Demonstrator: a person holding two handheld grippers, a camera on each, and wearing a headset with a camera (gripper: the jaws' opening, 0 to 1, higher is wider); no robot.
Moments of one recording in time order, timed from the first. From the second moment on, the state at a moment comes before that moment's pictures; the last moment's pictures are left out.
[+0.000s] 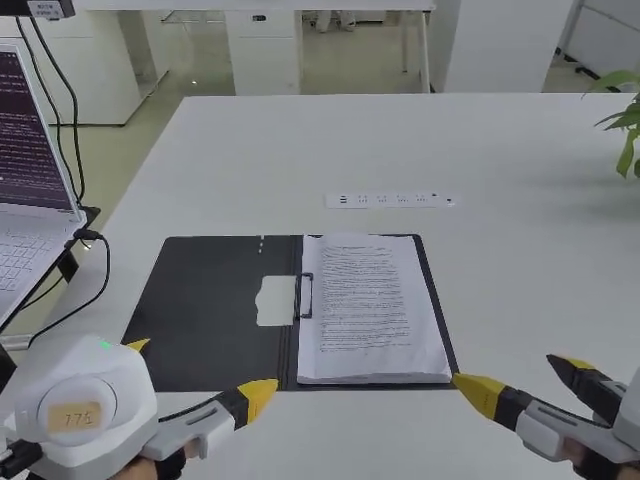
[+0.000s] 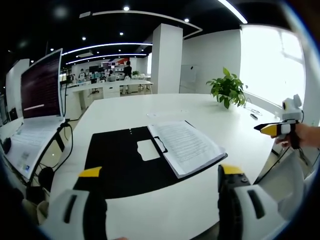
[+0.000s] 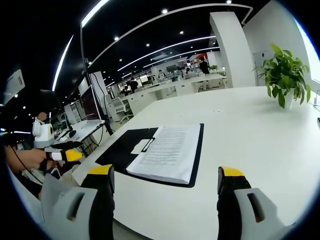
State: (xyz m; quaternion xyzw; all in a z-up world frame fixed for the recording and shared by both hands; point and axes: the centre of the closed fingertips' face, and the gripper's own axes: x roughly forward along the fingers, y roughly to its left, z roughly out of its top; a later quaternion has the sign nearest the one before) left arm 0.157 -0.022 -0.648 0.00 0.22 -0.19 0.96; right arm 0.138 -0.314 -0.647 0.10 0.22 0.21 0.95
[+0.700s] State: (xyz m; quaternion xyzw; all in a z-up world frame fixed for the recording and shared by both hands) left arm 0.204 -0.102 -0.667 0.03 0.22 -0.29 0.93; right arm 0.133 -0.320 -0.643 0.11 0.21 0.18 0.95
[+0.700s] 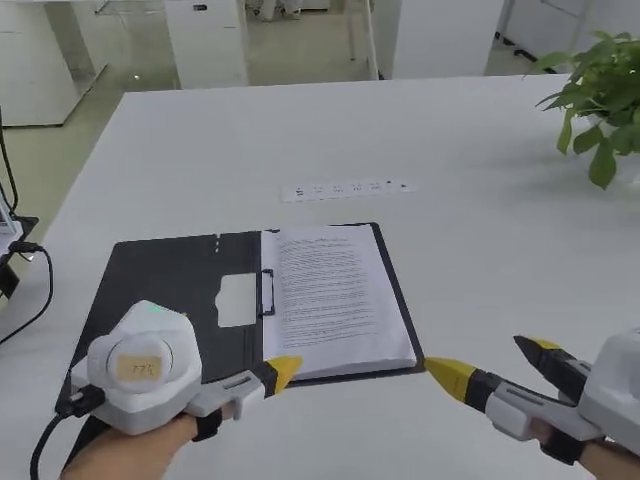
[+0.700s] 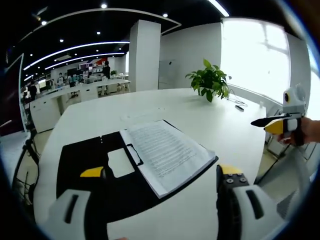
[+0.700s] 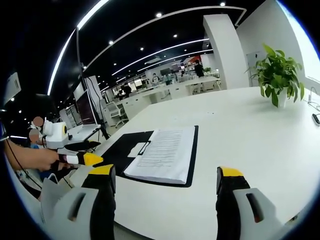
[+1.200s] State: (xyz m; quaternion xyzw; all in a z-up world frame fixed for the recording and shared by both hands) left arm 0.234 -0.165 -0.698 0.04 0.23 -0.33 0.91; right arm 0.129 -0.322 -0.648 0.11 0.21 0.16 0.96
